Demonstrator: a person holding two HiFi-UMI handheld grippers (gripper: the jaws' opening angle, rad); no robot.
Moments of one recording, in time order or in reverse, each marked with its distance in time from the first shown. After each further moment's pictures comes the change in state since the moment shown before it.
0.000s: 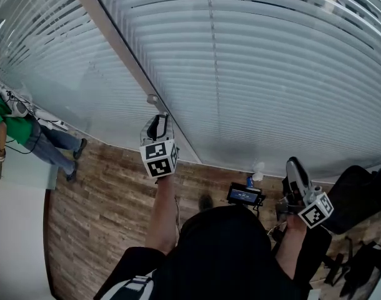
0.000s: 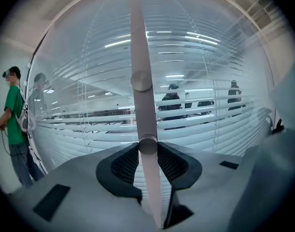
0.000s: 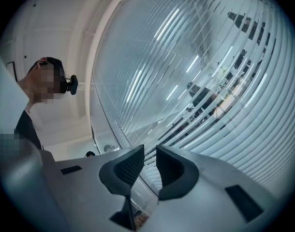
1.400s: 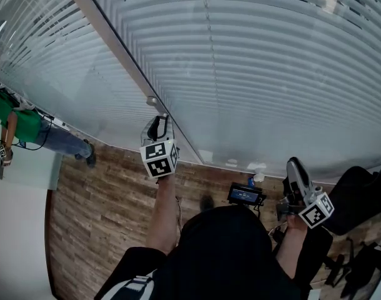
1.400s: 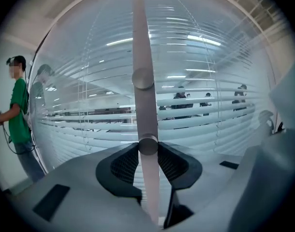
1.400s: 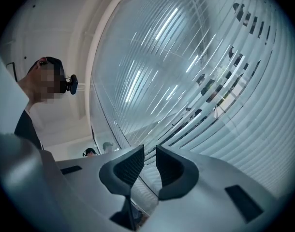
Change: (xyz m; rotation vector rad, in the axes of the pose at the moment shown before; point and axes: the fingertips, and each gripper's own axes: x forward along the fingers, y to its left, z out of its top) left arm 0.004 0.001 -0.001 -0.032 -0.002 0.004; right arm -0.001 -0.006 0.000 0.005 -0.003 0.002
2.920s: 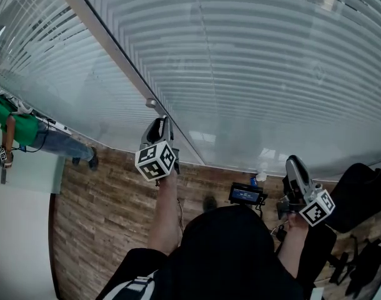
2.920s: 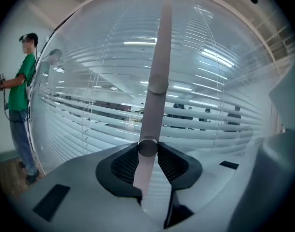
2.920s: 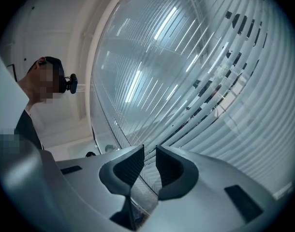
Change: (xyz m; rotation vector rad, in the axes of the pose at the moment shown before) left arm -0.006 0.001 0.005 -0.210 -0.052 -0.049; right arm 0.001 0.001 -0.002 0.011 -0.001 0.008
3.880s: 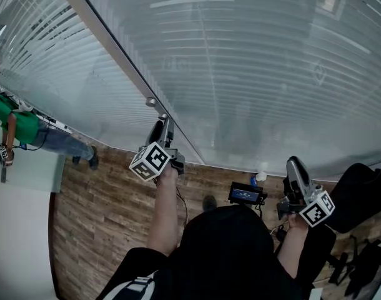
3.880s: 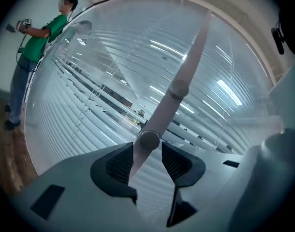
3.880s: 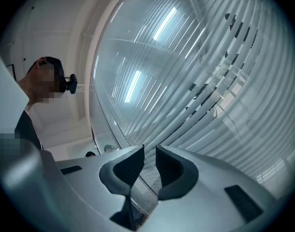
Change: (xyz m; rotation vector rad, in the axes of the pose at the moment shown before) left arm 0.002 0.007 -0.011 -0.387 -0.061 -0.104; right arm -0.003 -0.004 -0.001 0.004 -0.002 -0.006
